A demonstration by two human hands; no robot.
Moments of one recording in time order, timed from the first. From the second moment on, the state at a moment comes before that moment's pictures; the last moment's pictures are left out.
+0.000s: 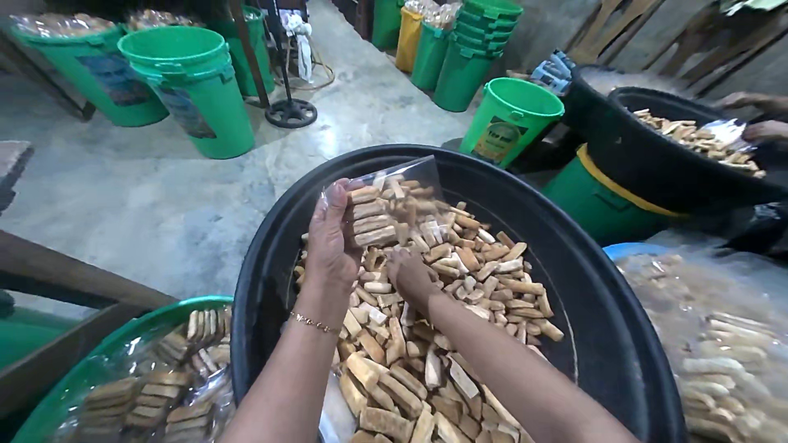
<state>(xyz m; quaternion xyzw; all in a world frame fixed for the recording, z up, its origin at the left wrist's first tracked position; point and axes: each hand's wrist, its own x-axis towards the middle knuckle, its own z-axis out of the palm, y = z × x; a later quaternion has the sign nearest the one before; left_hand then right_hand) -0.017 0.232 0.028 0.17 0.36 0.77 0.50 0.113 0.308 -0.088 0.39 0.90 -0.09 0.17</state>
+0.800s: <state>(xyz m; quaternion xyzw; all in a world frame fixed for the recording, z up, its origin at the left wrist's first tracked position) 0.056 0.210 0.037 0.25 0.32 0.66 0.63 0.228 0.262 0.034 0.26 0.72 -0.08 -0.64</state>
